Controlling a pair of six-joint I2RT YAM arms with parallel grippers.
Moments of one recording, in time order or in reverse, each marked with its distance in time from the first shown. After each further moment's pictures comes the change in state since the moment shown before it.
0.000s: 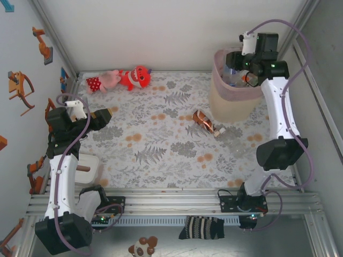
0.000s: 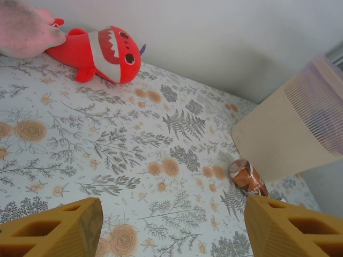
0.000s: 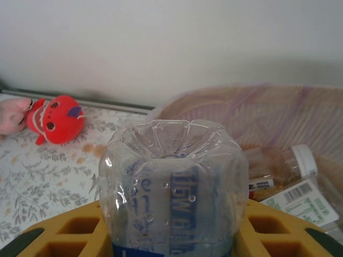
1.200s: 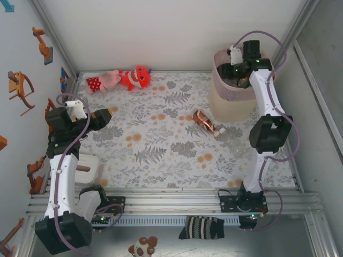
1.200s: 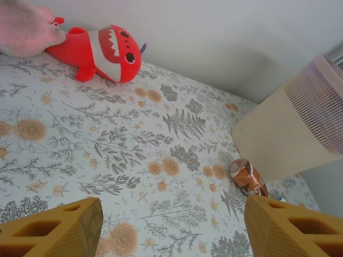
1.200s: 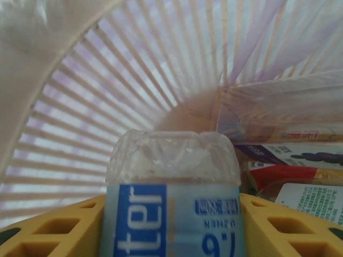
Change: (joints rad) left arm 0.000 0.004 0.000 0.000 0.001 0.000; right arm -0.009 0.281 0.094 -0.119 -0.063 -0.048
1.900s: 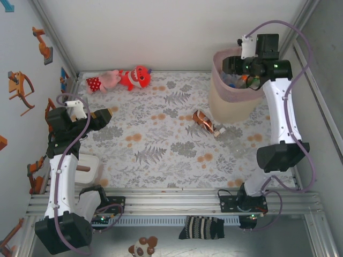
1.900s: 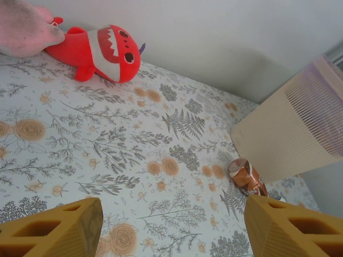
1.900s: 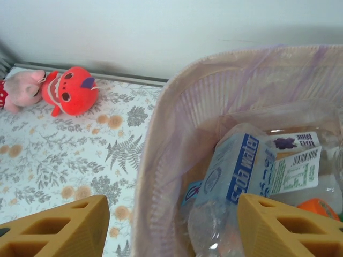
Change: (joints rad) left arm 0.000 0.000 0.000 0.000 0.003 0.000; right arm 0.037 -0.325 -0.047 -0.065 0.060 0.036
